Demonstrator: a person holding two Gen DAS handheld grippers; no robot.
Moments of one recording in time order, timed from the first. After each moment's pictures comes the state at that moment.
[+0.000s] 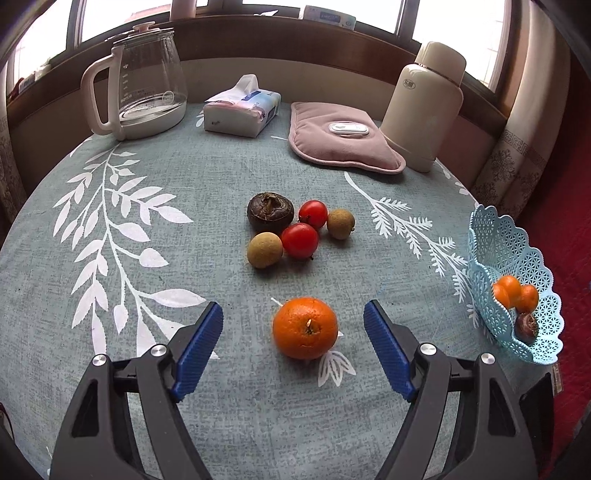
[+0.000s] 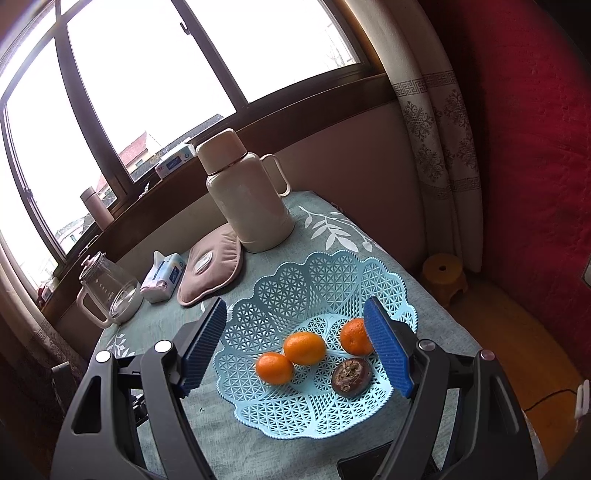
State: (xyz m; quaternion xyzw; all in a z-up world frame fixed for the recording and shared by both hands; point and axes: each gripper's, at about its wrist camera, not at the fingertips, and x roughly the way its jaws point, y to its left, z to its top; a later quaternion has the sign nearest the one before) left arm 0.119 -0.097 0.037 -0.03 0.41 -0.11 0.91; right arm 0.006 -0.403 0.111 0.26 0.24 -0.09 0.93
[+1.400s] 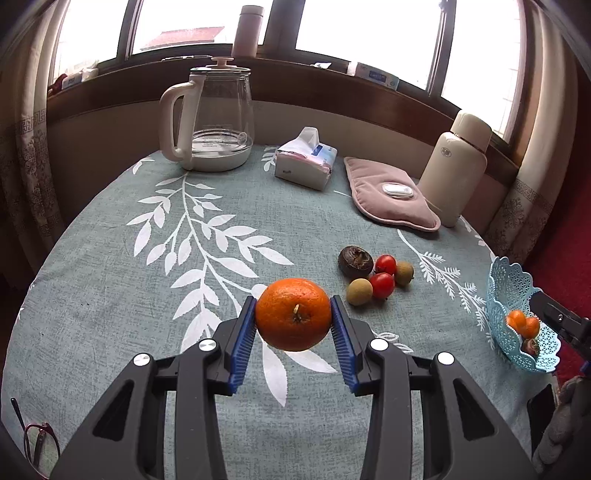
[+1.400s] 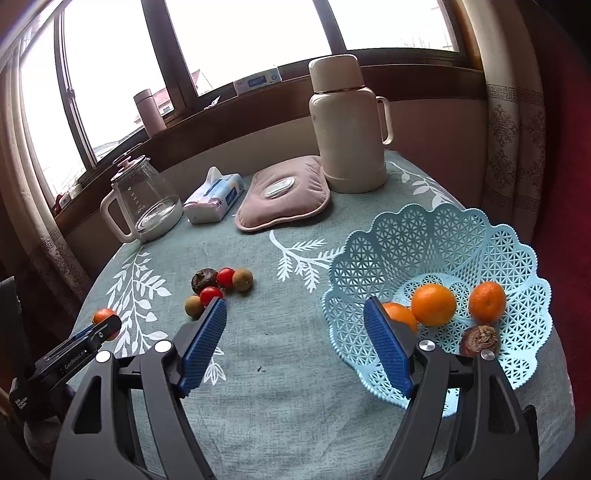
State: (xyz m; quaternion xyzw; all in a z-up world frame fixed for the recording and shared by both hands) left arm 0.097 0.000 0.069 -0.07 0.33 -0.07 0.94; right arm 0.066 -0.267 0.089 0.15 0.31 0.02 0.94
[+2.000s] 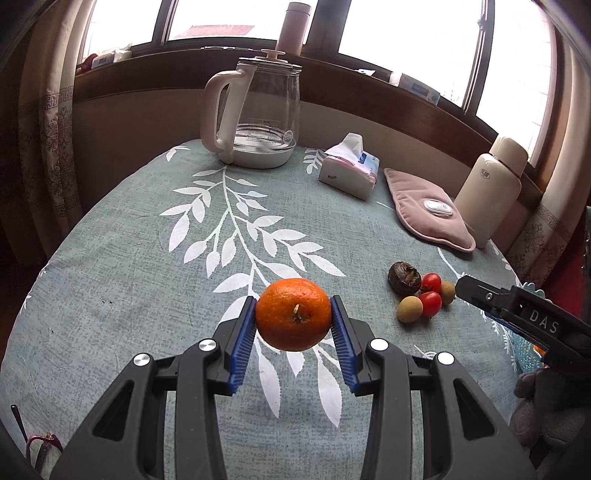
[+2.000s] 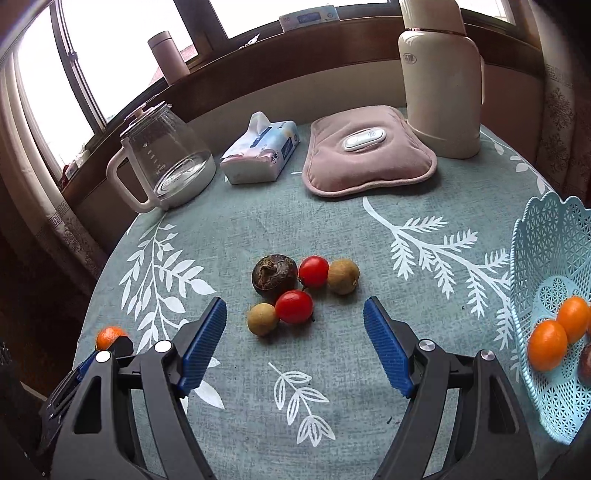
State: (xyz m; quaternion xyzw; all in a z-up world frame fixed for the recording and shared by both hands) left arm 0.112 0.037 0.054 -0.10 0.33 -0.03 0.94; right arm 0.165 -0.178 0.051 0.15 0.39 0.06 0.91
